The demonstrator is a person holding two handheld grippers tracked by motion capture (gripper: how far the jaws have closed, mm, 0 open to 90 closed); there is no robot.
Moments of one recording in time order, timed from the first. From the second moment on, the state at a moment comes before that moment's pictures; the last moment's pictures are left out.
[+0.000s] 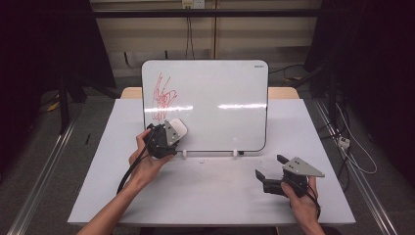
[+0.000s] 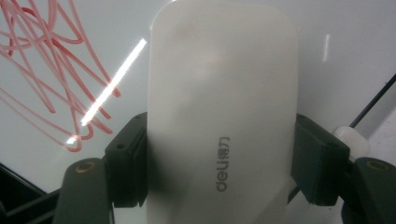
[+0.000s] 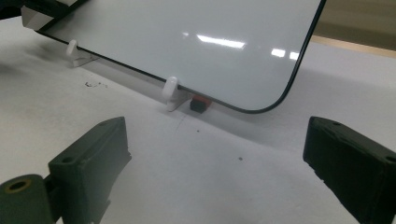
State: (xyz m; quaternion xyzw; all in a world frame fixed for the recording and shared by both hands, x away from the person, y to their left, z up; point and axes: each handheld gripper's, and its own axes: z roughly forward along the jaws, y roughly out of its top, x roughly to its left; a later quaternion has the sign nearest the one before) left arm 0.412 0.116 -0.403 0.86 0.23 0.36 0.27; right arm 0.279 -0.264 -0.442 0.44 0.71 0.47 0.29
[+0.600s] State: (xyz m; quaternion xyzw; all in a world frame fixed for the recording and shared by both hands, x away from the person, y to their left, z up) left arm 0.415 0.128 -0.399 0.86 0.26 0.30 0.32; right arm 0.278 -0.265 -0.442 0.44 0.71 0.46 0.29
